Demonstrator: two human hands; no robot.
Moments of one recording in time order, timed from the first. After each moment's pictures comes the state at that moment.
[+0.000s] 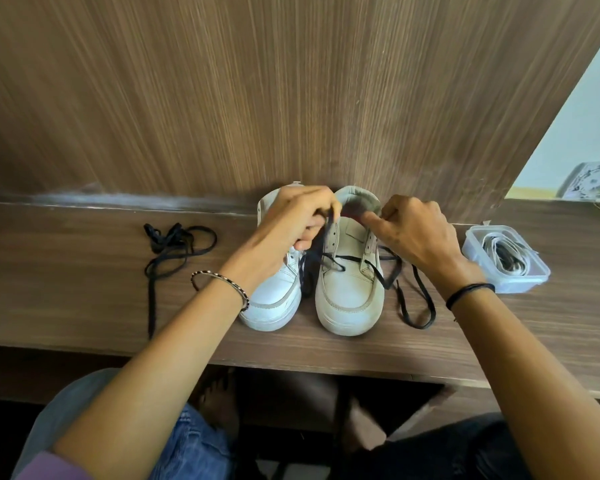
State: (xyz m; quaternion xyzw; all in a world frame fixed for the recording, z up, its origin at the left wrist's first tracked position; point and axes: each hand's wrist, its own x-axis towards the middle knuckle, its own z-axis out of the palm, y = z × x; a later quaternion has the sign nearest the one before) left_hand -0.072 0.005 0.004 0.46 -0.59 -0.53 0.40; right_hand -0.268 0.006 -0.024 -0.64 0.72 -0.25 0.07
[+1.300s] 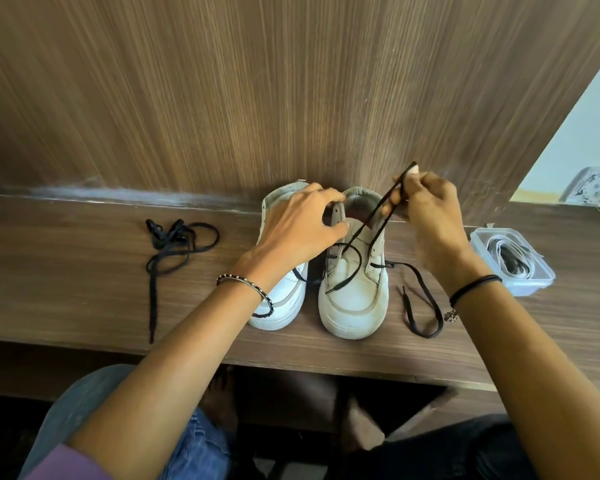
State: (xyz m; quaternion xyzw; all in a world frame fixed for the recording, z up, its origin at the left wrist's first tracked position) left_hand -0.072 -0.015 -0.020 0.51 -0.81 -0.09 0.27; right_hand -0.257 0.003 -0.013 -0.46 0.51 -0.62 0.38
